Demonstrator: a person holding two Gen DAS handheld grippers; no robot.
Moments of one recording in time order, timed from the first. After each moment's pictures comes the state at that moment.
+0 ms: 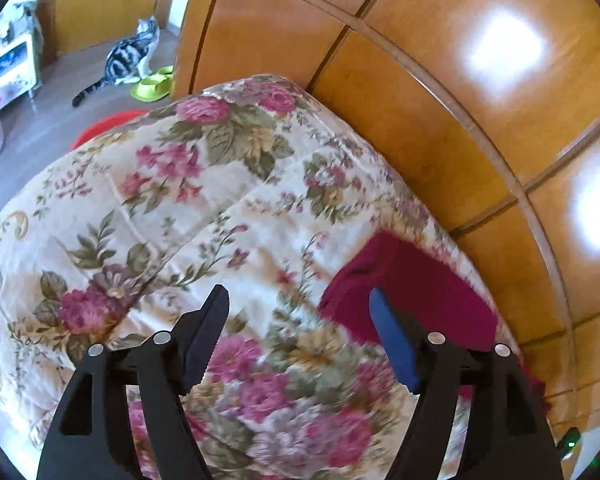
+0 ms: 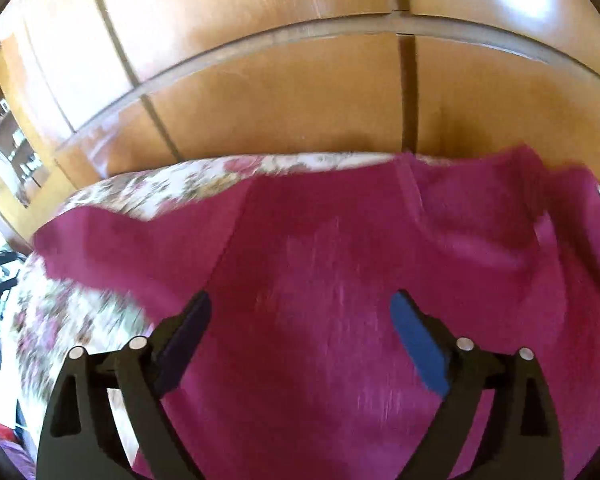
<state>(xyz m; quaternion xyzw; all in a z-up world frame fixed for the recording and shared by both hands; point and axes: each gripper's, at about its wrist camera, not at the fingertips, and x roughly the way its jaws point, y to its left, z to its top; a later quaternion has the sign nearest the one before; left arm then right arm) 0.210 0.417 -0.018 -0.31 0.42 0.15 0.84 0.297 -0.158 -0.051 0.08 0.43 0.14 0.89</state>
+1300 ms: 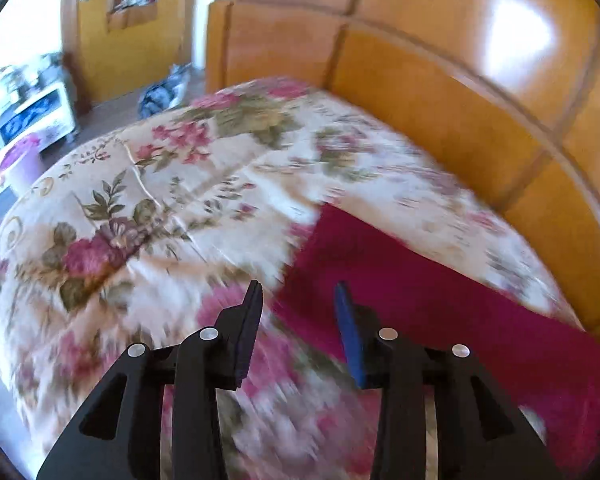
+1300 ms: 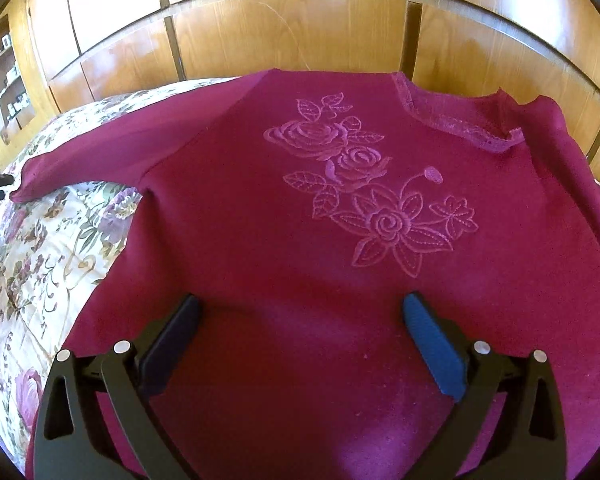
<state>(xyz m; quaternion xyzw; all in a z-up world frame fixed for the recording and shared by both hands) 0.198 0.332 -0.044 -0.21 0.39 0.24 0.87 0.237 -0.144 -0.101 -0.02 0.45 0.11 0.89</state>
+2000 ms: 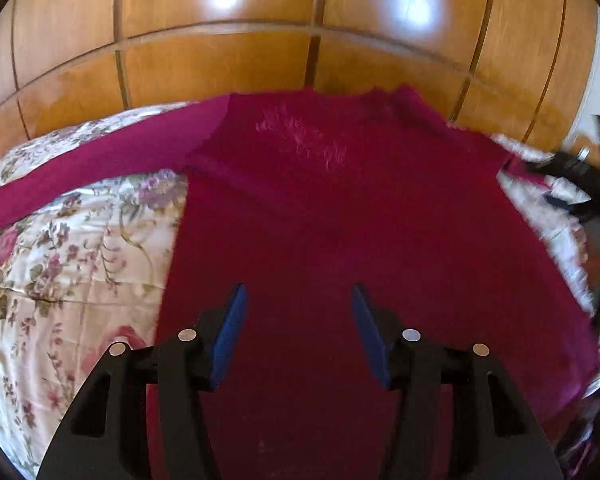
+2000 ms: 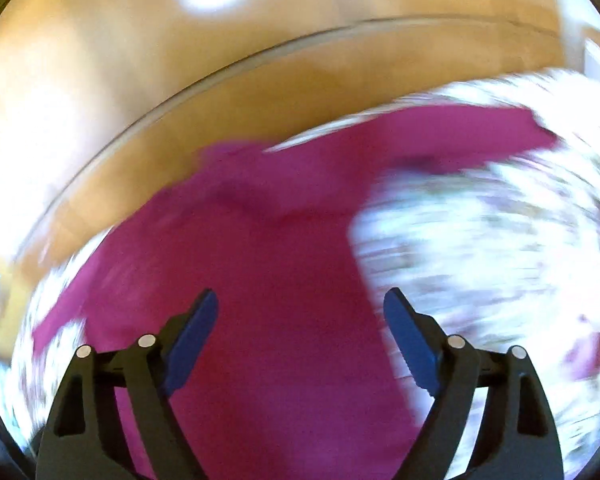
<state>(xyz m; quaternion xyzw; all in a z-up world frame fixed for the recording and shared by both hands) 0.084 -0.059 -0.071 0.01 0.42 -0.12 0.90 0.130 -0.470 -0.040 0.26 0.37 -0.11 0.88</state>
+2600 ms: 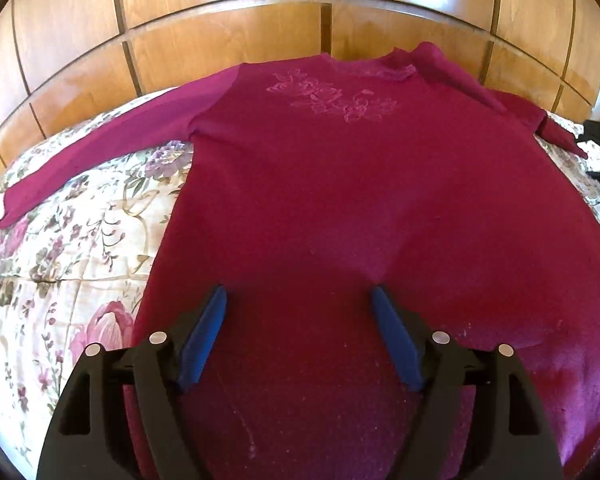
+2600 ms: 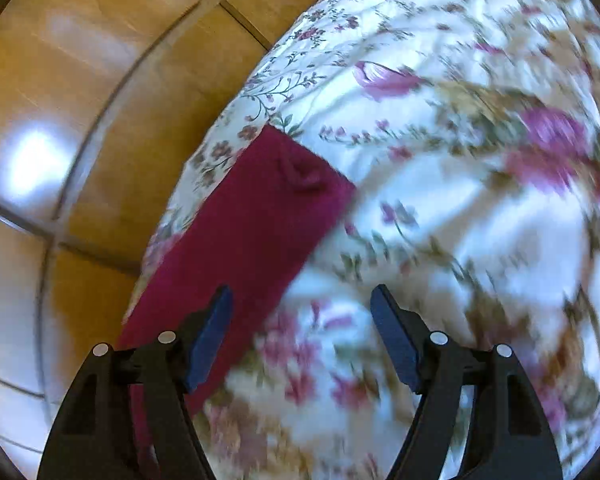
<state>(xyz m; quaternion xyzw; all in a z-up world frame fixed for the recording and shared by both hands) 0.080 -0.068 -0.099 0.06 0.43 -0.07 0.90 0.193 -0.710 -0.093 0.44 0.34 -0.28 0.78</state>
